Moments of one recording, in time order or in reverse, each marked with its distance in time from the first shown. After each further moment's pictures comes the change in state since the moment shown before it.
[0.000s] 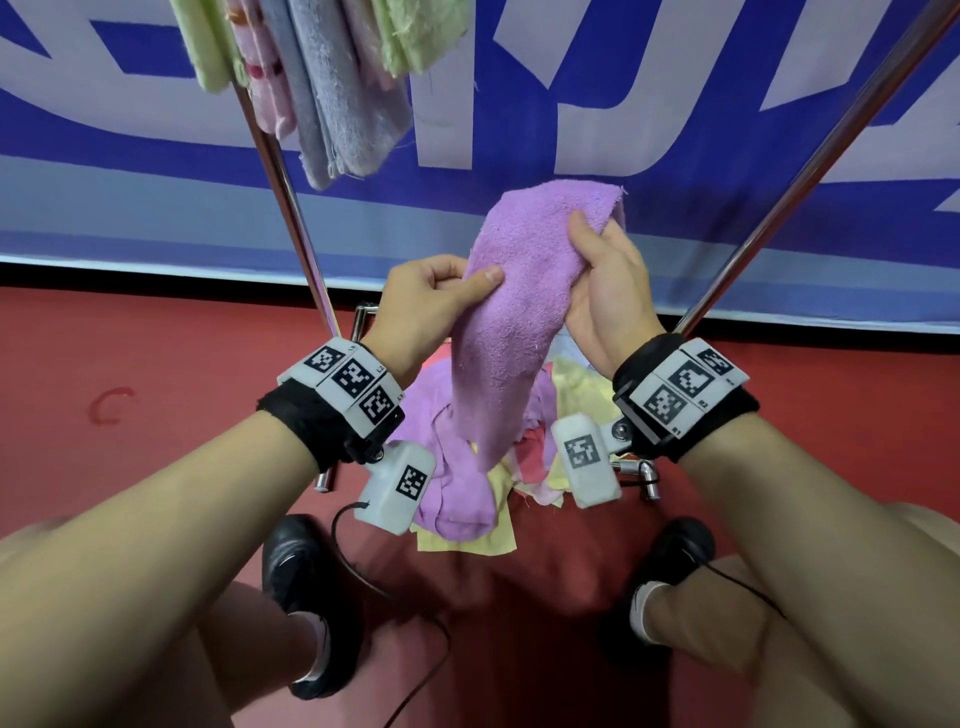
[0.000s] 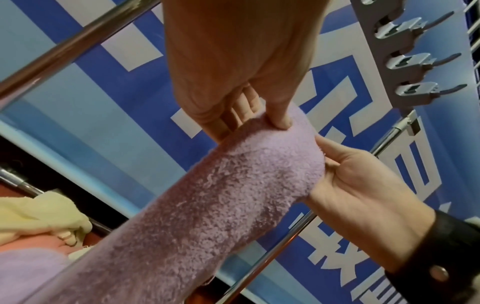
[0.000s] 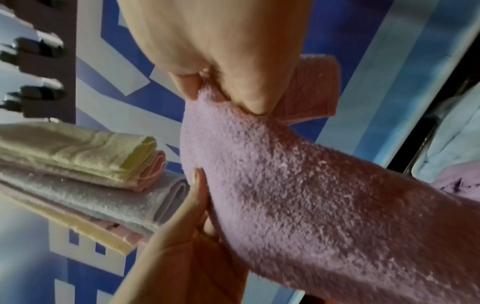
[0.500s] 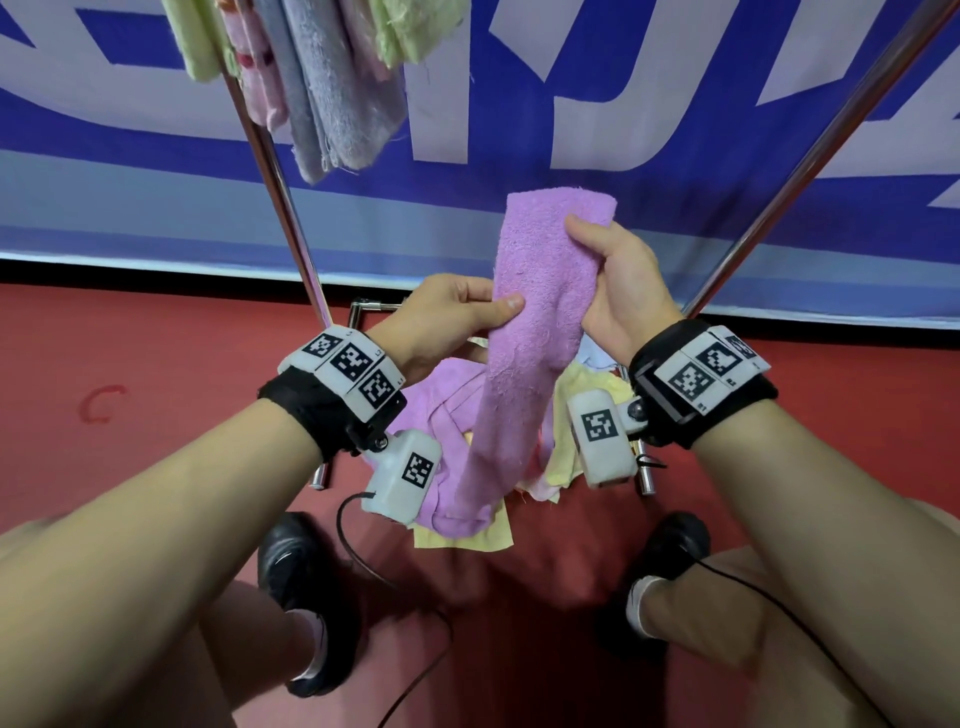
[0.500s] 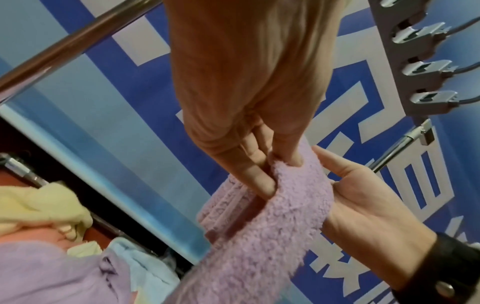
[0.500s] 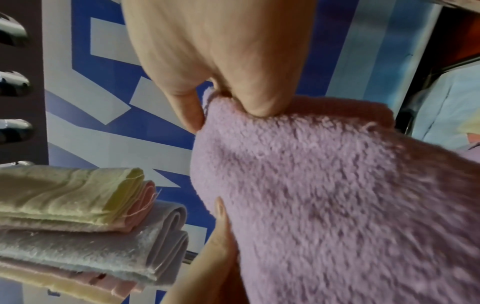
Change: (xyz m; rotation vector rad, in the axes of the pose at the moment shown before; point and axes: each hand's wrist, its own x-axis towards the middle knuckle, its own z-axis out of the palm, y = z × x) left_hand 0.000 -0.002 0.007 0.047 -0.374 -0.137; right_hand 0.012 -0.008 -0.012 0.036 0.048 0.147
